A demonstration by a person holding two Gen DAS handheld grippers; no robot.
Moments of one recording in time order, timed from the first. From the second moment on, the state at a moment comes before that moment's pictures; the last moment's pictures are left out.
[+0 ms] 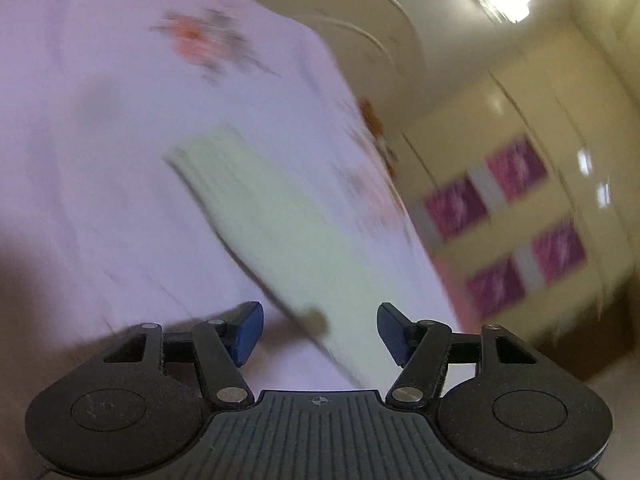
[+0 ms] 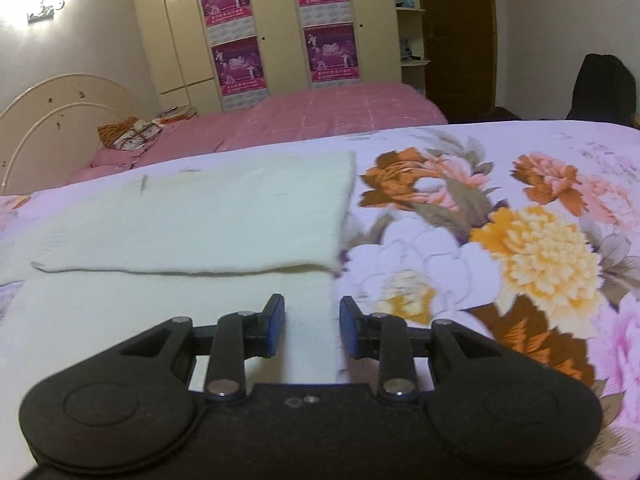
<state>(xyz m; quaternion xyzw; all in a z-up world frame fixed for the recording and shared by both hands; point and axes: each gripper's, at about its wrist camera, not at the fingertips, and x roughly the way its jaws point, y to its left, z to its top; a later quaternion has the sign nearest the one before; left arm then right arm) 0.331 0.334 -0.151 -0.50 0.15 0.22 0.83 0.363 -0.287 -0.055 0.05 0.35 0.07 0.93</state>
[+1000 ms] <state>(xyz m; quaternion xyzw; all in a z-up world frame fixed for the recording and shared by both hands) 0.529 0.001 -0.093 -0.07 0.31 -0.11 0.94 0.370 -0.304 -0.052 0.11 0.34 0.03 0.93</state>
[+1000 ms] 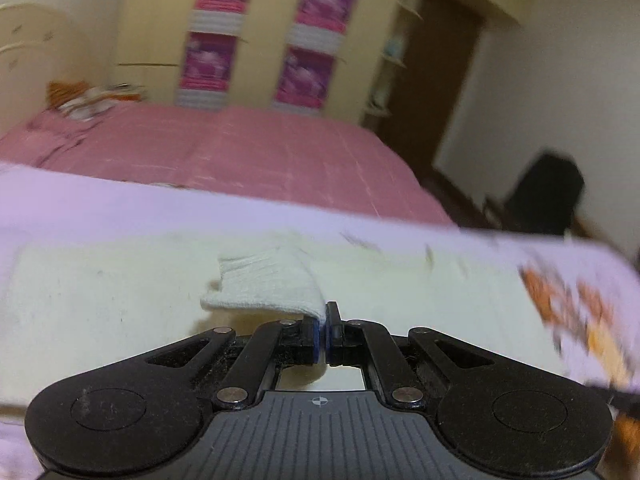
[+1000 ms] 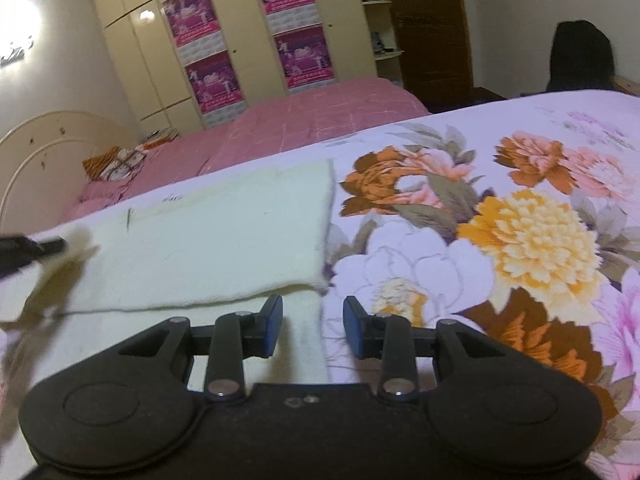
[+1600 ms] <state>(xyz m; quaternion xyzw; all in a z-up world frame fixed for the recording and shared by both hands) 0.417 0.113 -0.092 -0.07 0.30 0.06 0.95 0.428 -0.223 -0.054 0.17 0.35 0.14 0.91</state>
